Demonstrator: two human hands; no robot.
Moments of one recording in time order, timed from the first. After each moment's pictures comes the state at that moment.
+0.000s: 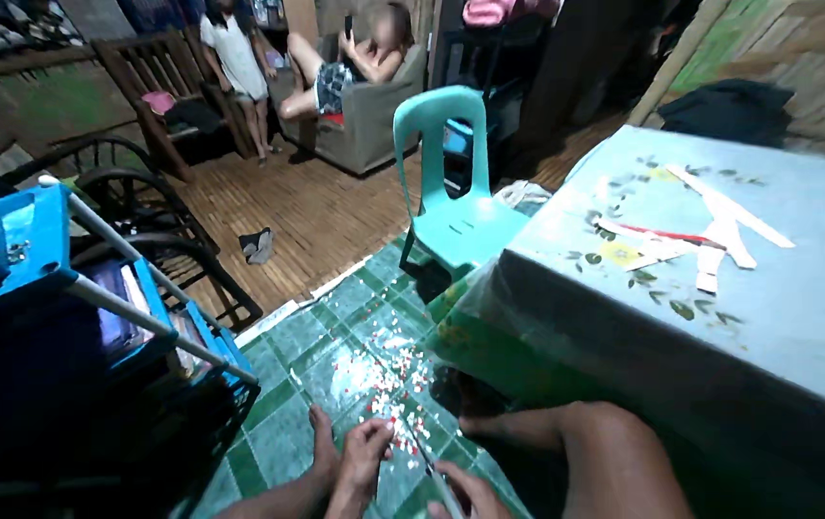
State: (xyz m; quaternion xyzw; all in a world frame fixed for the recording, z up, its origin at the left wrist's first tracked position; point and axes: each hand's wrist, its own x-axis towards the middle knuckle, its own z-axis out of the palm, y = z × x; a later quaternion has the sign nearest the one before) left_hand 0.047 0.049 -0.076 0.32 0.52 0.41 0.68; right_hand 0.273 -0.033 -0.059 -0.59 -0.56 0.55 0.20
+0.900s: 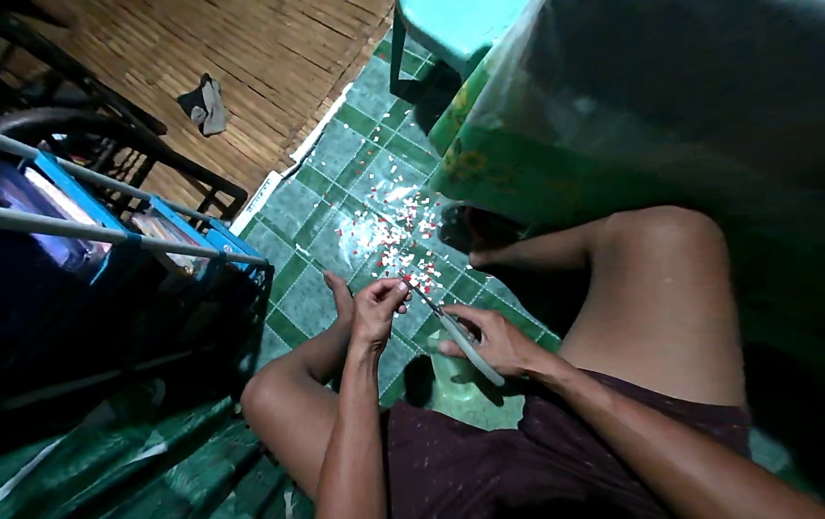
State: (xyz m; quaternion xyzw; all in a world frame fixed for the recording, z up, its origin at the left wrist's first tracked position) left_hand 0.051 0.052 -0.069 0.36 0.50 0.39 0.69; right_hand 0.277 -0.027 -0.063 -0.56 -0.59 0.56 0.17
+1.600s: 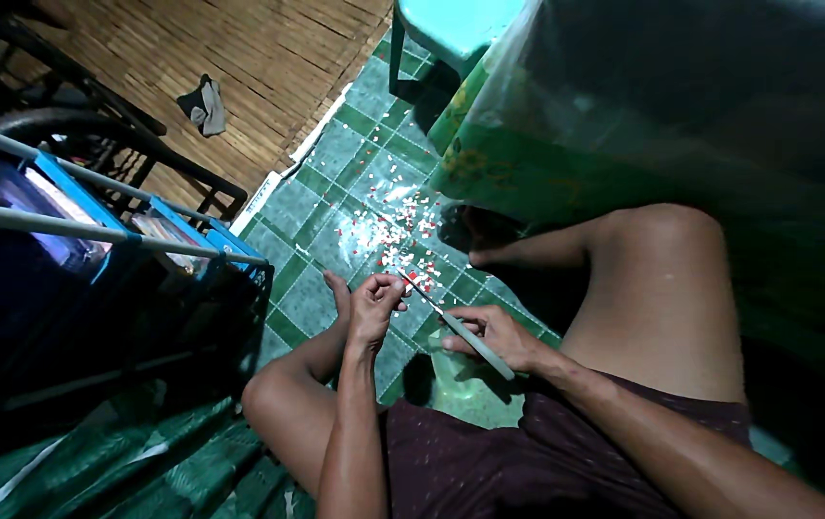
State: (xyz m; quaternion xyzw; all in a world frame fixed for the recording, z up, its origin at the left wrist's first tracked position) left_hand 0.045 0.053 -0.065 0.37 0.49 0.39 0.69; right_hand 0.278 -0.027 -0.056 -0.53 -0.47 0.67 0.23
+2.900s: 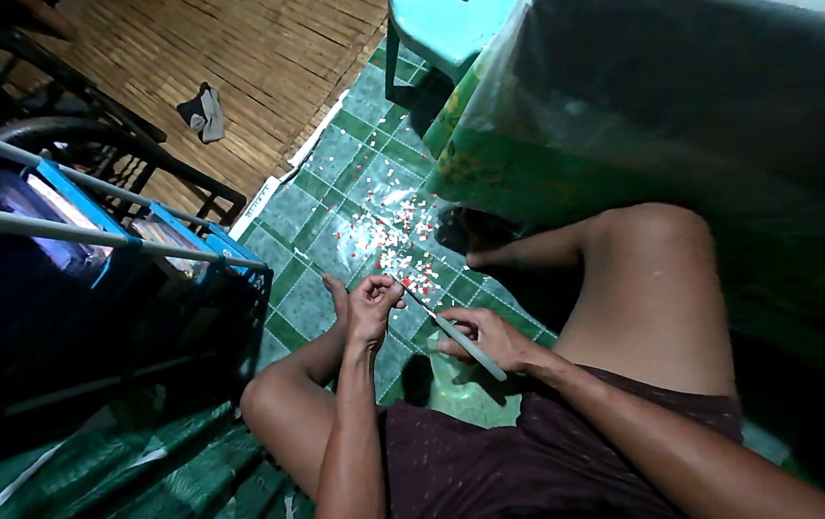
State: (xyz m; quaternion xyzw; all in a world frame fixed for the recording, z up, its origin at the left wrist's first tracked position) left_hand 0.048 0.051 -0.069 0.33 0.49 0.42 0.69; right_hand 0.275 -0.029 -0.061 -0.50 -0.51 0.66 0.22
